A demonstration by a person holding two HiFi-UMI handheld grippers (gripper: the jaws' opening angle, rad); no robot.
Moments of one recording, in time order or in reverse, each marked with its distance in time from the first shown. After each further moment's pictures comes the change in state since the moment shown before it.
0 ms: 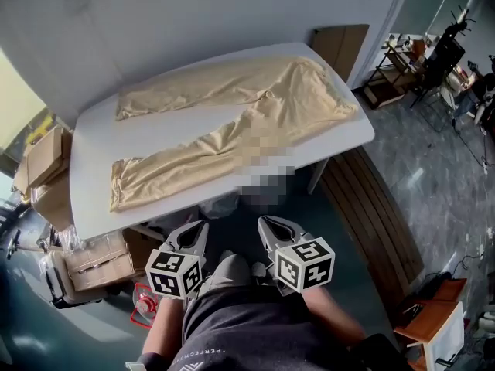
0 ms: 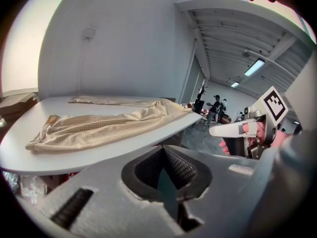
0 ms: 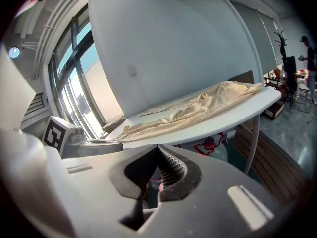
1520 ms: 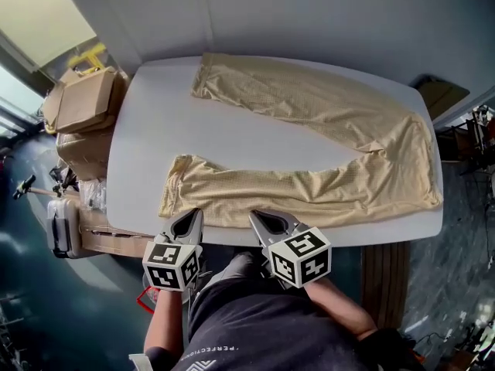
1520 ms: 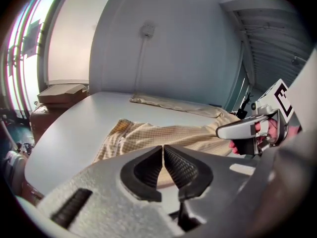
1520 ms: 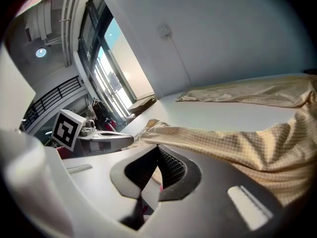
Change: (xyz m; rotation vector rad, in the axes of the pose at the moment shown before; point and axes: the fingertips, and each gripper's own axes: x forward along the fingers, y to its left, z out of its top) left arm -0.033 0.258 0.032 -0.266 -0.021 0.399; right arm 0.252 0.134 0.057 -0.226 0.318 0.407
